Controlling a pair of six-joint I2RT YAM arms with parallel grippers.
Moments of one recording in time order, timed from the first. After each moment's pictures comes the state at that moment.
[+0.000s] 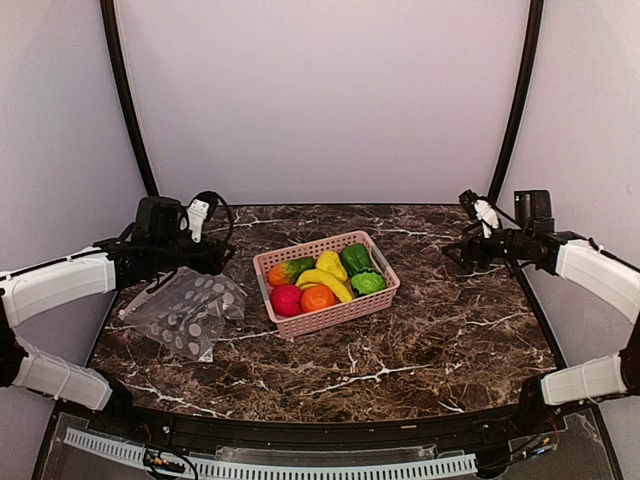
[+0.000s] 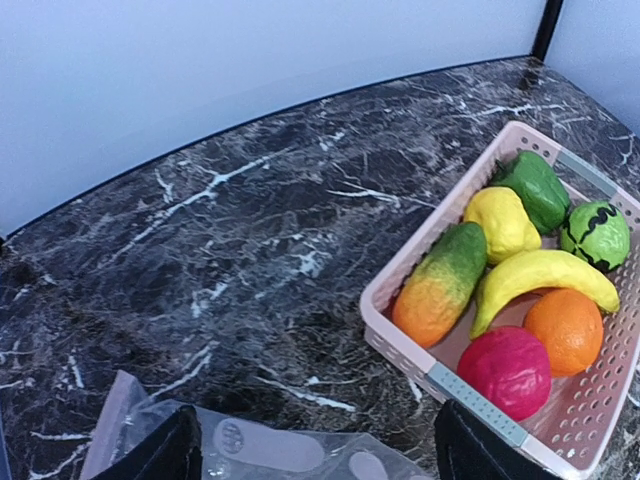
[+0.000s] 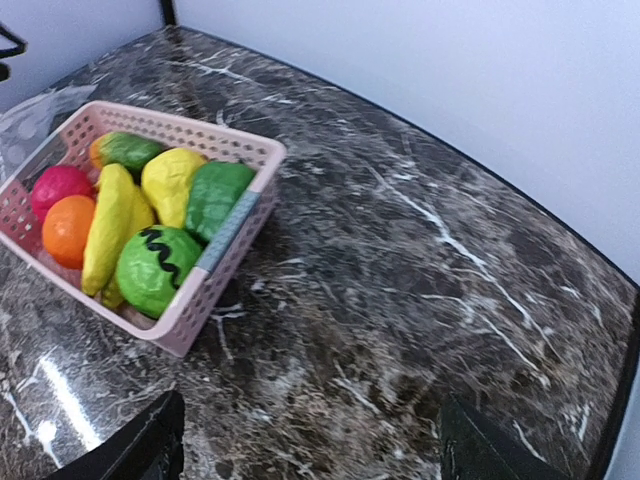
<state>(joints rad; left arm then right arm) -0.45 1.20 0.81 -0.13 -0.05 0.02 0.09 1.17 0.81 -0.23 -0.51 -0.37</state>
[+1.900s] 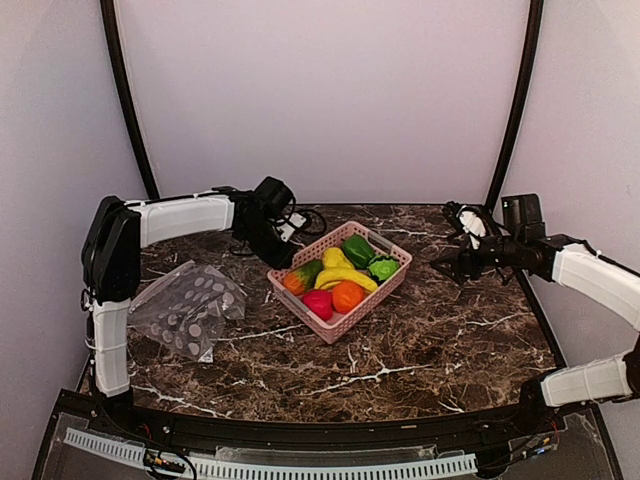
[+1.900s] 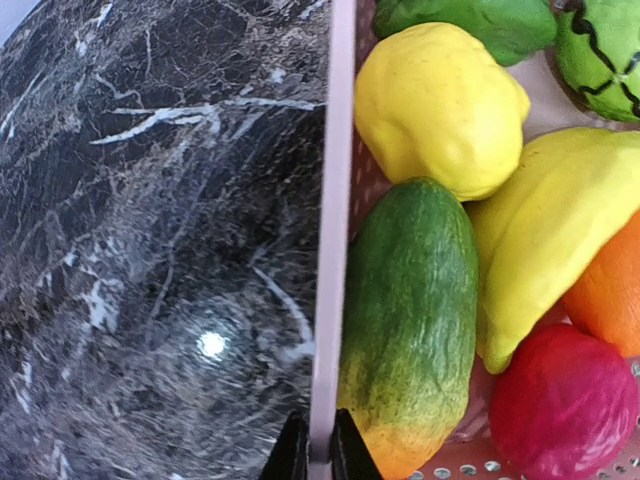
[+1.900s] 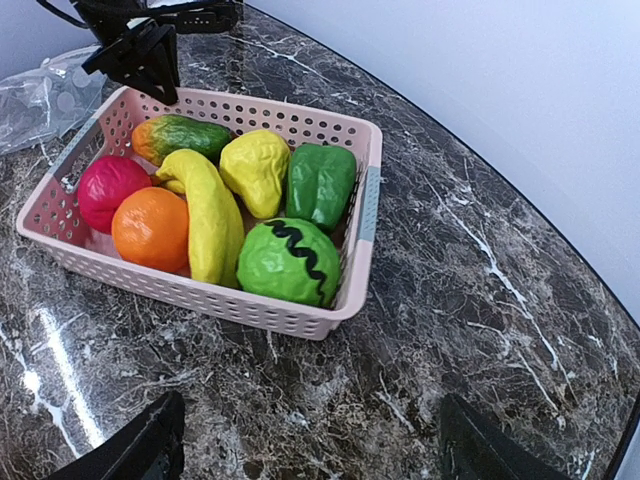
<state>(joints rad) -0.62 2.09 1.72 -0.74 0.04 0.13 0.24 1.16 0.80 -0.28 -0.52 -0.49</state>
